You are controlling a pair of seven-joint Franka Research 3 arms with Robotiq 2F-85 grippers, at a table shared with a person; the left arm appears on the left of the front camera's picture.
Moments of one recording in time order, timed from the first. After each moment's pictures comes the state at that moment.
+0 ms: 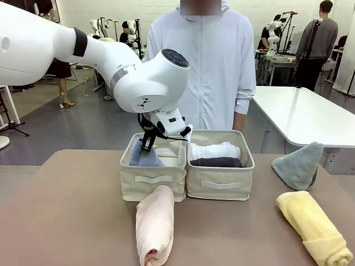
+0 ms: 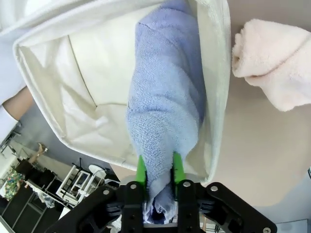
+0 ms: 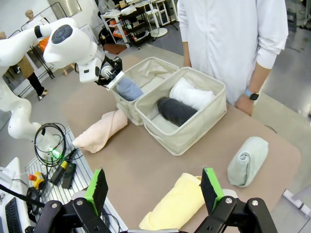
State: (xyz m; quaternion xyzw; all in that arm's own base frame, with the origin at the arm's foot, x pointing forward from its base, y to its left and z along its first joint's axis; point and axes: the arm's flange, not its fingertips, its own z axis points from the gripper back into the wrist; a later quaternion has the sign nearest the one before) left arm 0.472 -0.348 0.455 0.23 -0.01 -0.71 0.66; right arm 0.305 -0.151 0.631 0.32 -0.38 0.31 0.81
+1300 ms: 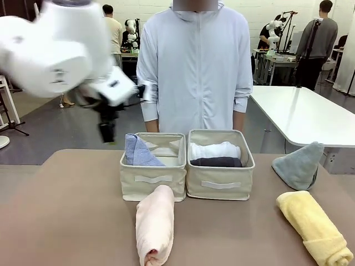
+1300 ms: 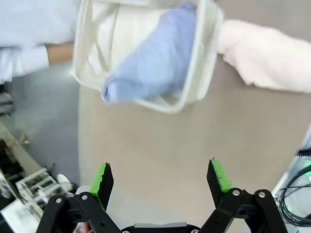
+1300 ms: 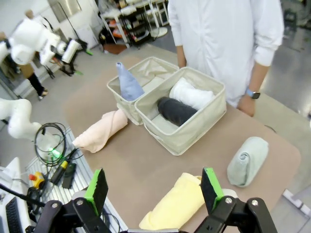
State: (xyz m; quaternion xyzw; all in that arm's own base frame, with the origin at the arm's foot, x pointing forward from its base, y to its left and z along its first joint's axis) left arm 0.371 -0.199 0.552 0.14 -0.17 -0.61 0.76; right arm 0.305 -0.151 0.631 0.32 -0.38 0.31 0.81
